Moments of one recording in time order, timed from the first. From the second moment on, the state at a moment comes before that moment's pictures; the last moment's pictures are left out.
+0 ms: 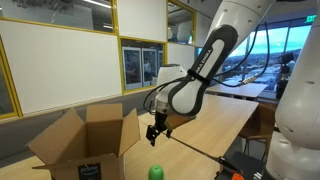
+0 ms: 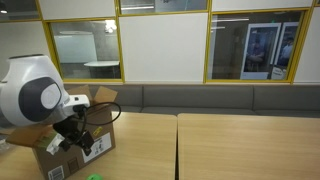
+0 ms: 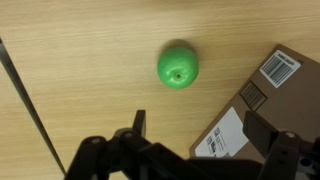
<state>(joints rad) 0.05 -0.13 0.28 -2.77 -0.13 2.83 0.47</state>
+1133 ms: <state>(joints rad) 0.08 0.40 0.13 -2.62 -0.37 3.10 0.56</state>
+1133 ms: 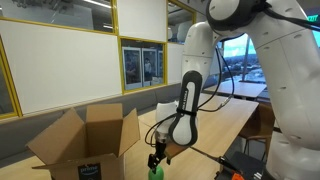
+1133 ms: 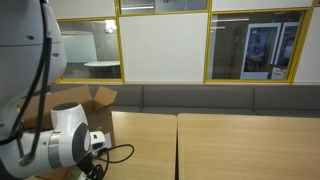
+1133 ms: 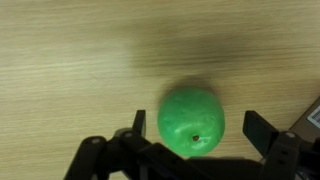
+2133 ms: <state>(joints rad) 0.22 0.66 0.07 -2.42 -0.08 3.13 0.34</state>
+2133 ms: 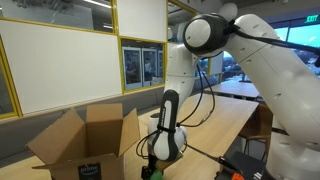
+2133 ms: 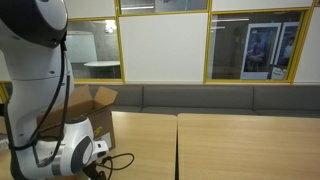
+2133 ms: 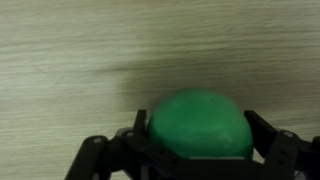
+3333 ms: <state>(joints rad) 0.65 0.36 -0.43 -2.56 -0.02 3.11 0.32</state>
